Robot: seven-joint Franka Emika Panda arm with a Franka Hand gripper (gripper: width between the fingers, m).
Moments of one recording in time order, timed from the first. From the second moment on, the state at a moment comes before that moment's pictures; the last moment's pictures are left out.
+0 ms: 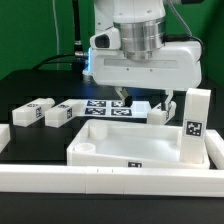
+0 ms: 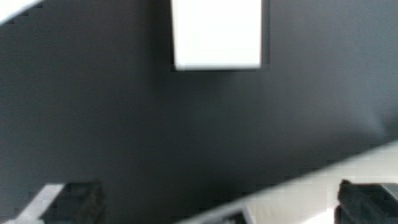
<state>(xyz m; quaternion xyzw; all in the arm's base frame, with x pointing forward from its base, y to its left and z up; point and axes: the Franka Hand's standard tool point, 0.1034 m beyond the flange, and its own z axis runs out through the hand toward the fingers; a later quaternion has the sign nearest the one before) 0.457 0.040 0.049 -0.96 0.25 0.10 0.07</state>
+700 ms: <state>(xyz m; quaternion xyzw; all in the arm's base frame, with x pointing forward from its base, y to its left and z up) 0.442 0.046 0.041 -0.93 0.23 0.28 0.10</state>
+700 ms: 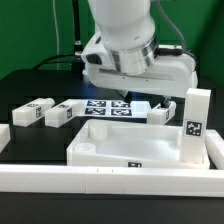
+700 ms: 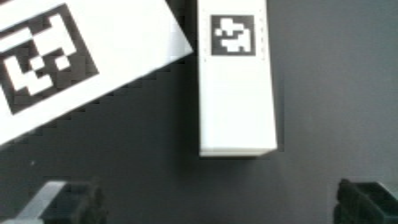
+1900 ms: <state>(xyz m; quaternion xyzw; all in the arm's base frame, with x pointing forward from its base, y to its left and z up) 0.425 0.061 0.025 -0.85 0.20 0.47 0.13</state>
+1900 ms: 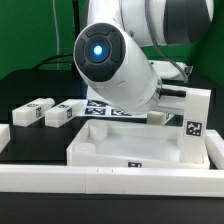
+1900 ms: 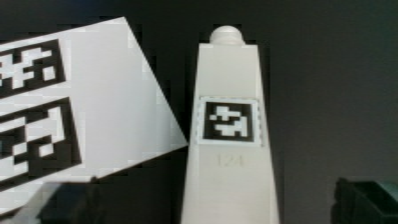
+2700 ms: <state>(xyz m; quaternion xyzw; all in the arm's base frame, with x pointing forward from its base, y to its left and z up) 0.425 0.066 0.007 -0.86 0.20 0.46 0.12</state>
